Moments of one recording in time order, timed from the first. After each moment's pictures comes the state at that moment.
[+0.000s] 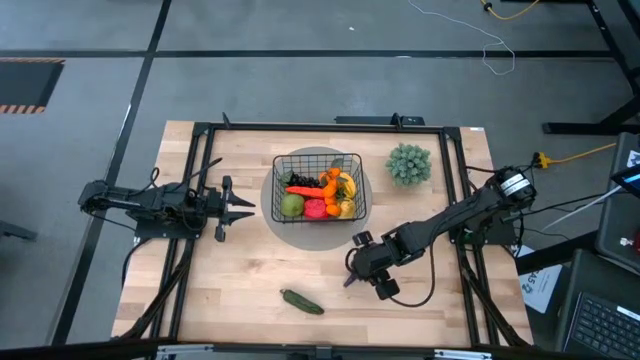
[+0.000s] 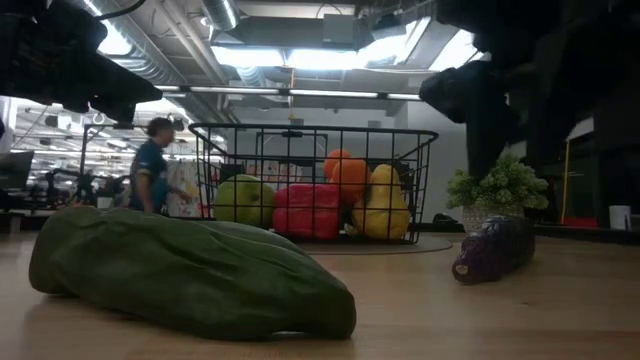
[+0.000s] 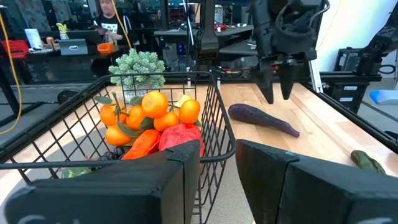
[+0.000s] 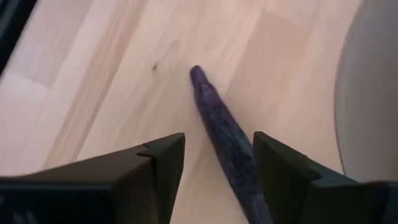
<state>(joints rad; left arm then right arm) -0.12 0.02 0.01 0.04 -0.17 0.01 0.43 1.69 1.10 -0.54 -0.01 0.04</state>
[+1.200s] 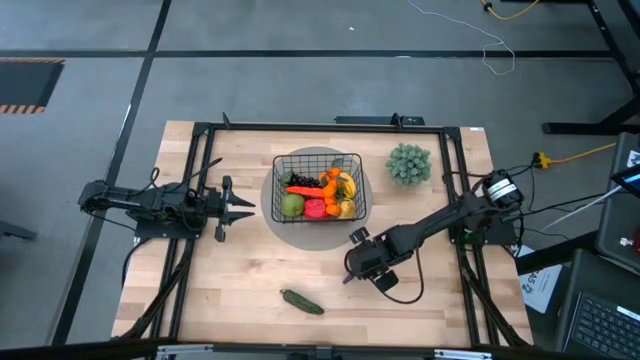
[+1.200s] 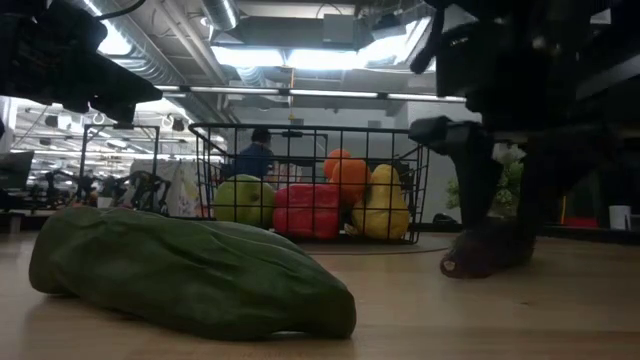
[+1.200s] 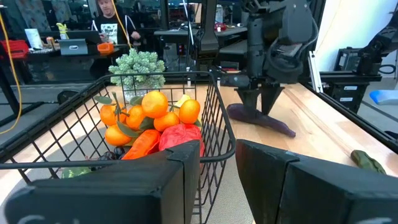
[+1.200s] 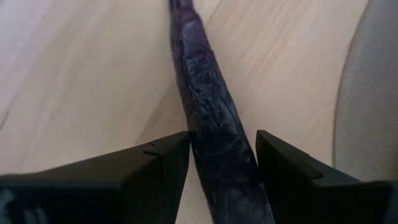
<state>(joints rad) -0.12 0.02 0.01 0.04 -0.17 0.01 0.40 1.80 1.07 -0.57 0.08 -0.16</state>
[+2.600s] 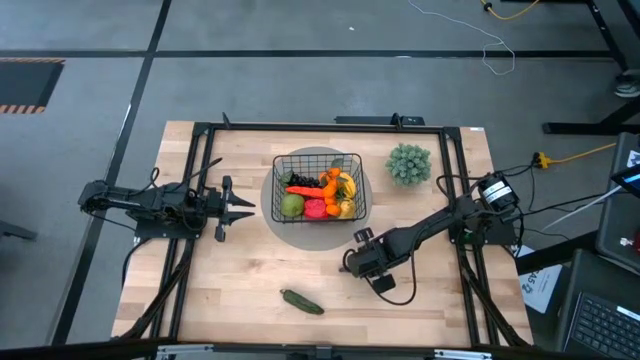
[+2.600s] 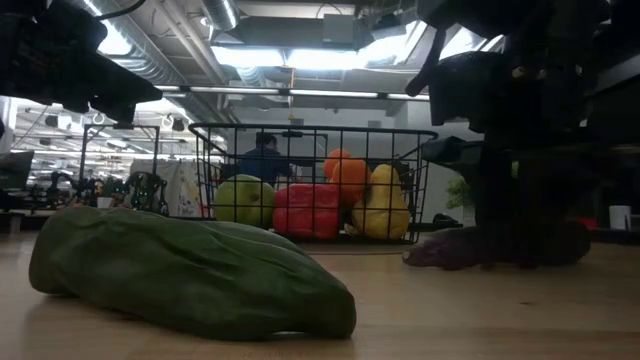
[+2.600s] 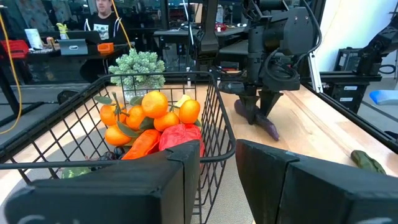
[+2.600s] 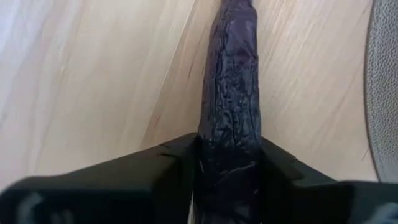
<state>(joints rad) -0.12 0.02 0.01 0.04 -0.17 0.01 0.40 1.85 1.07 -0.57 0.08 0.02</state>
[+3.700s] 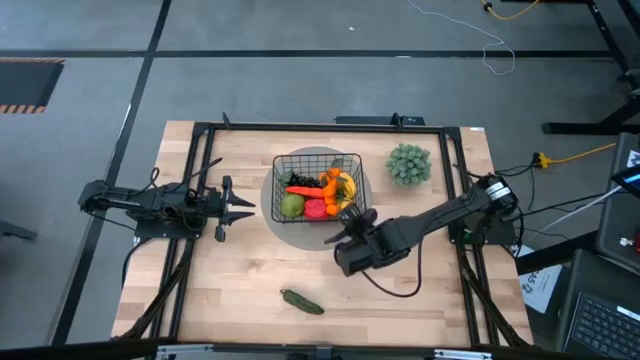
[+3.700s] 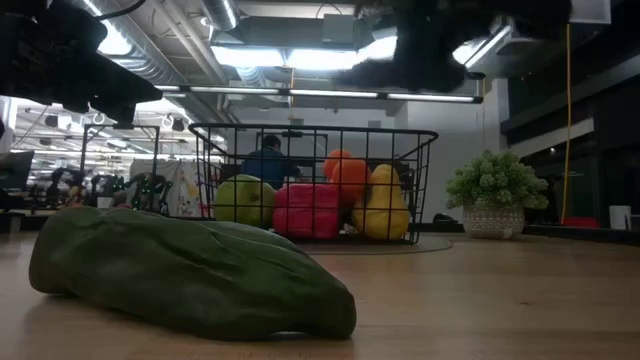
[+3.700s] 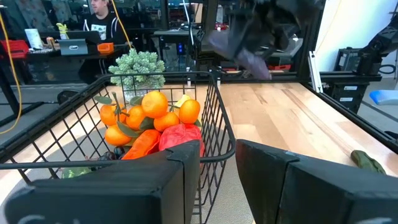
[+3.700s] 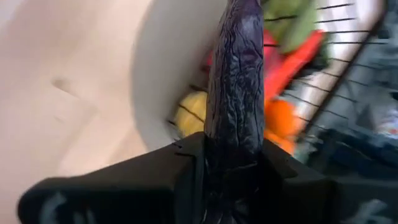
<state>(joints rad) -0.12 0.02 0.01 0.04 -0.17 0.01 0.41 1.85 1.61 -1.15 0.57 -0.35</state>
